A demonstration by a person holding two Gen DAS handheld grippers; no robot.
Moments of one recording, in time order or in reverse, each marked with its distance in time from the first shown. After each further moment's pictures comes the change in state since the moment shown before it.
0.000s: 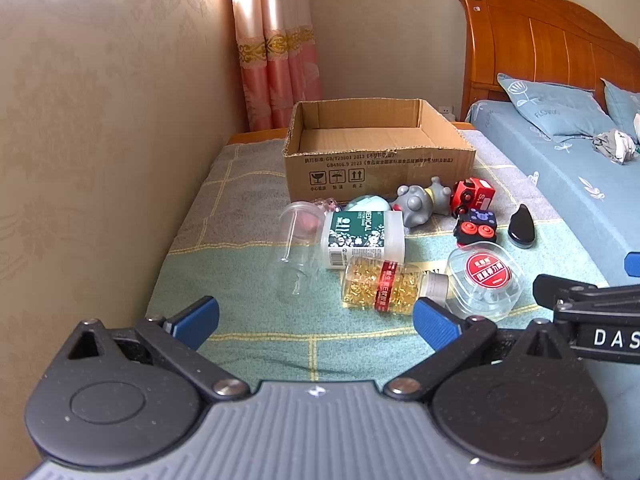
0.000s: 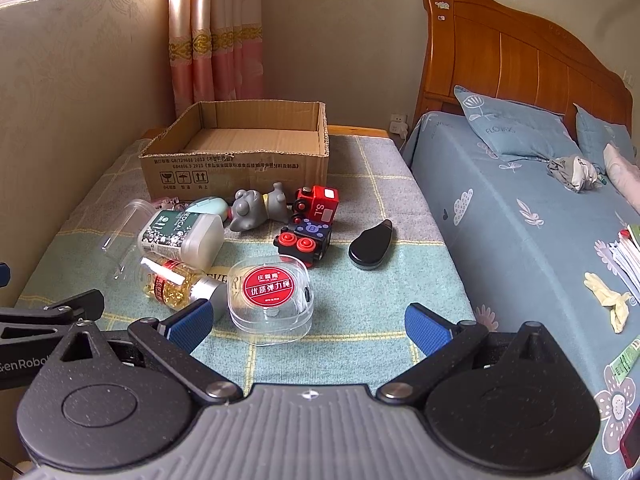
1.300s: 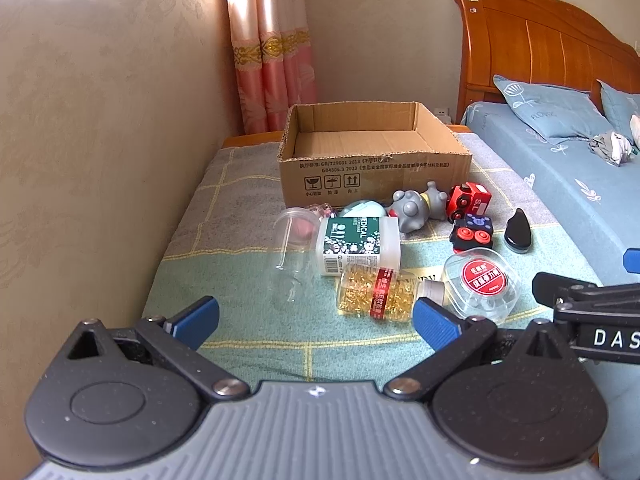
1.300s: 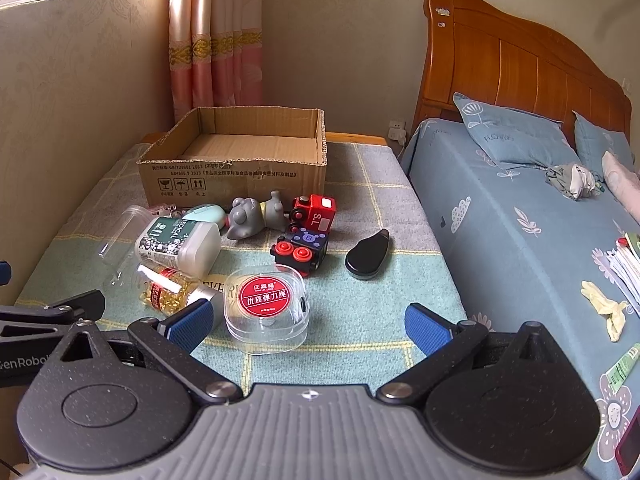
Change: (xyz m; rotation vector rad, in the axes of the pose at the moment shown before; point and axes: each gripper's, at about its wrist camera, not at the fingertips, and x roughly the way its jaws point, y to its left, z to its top) left arm 0.005 -0.002 0.005 0.004 -0.004 -0.020; right arm 0.000 -0.001 0.006 -0.013 -0.016 -0.008
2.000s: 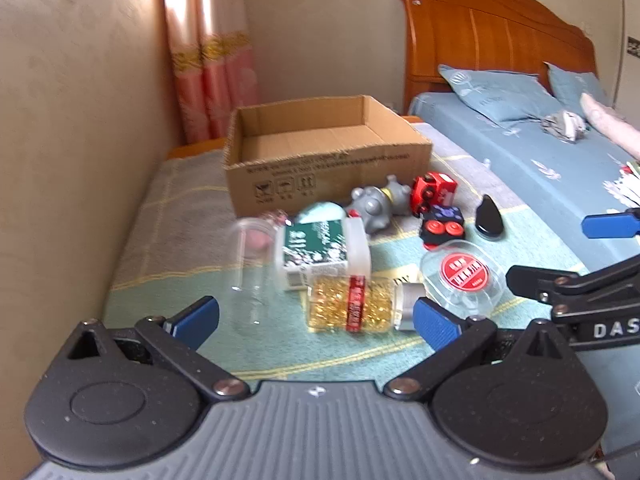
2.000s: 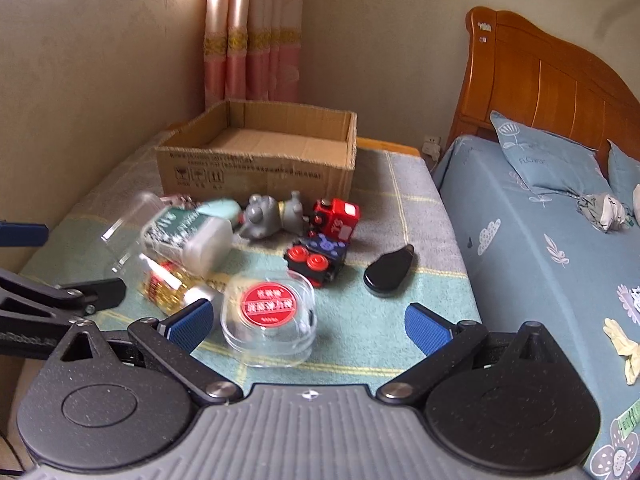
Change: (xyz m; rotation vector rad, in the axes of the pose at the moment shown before) left arm 0.034 0.004 0.002 0.107 -0.014 -0.174; right arm 0.032 -0.006 -0.004 -0.104 -0.010 0.074
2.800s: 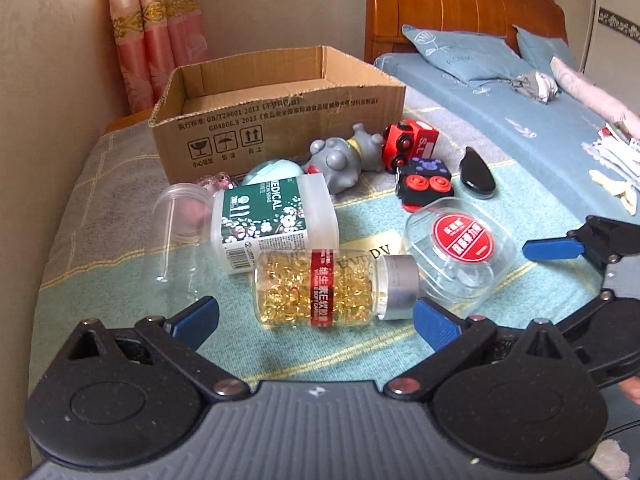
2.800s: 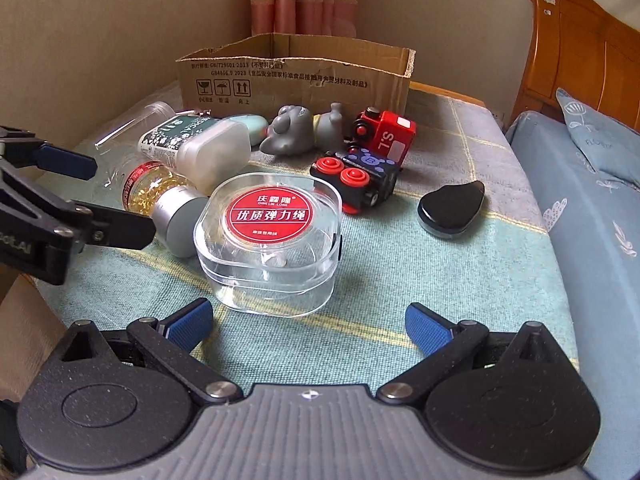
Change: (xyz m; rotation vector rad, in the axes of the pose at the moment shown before) left arm 0.065 -0.011 -0.006 0.072 0.095 -0.096; right arm 0.077 -0.013 -0.046 -0.087 0.063 0.186
